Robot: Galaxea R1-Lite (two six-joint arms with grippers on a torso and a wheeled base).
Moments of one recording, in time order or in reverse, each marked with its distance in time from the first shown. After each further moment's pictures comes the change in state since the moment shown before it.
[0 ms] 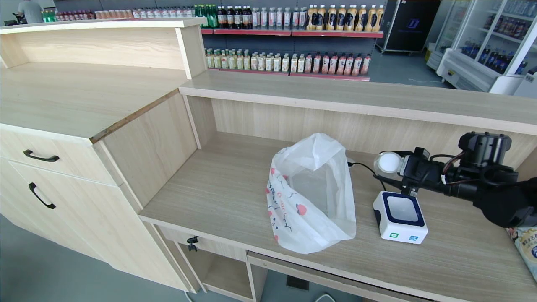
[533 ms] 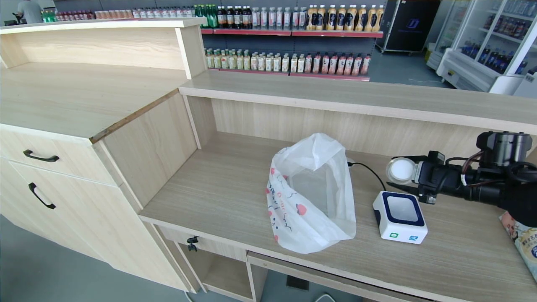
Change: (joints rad) left arm 0.000 0.000 0.000 0.000 0.000 0.000; right arm -0.051 -0.099 0.027 0.184 0.001 -0.127
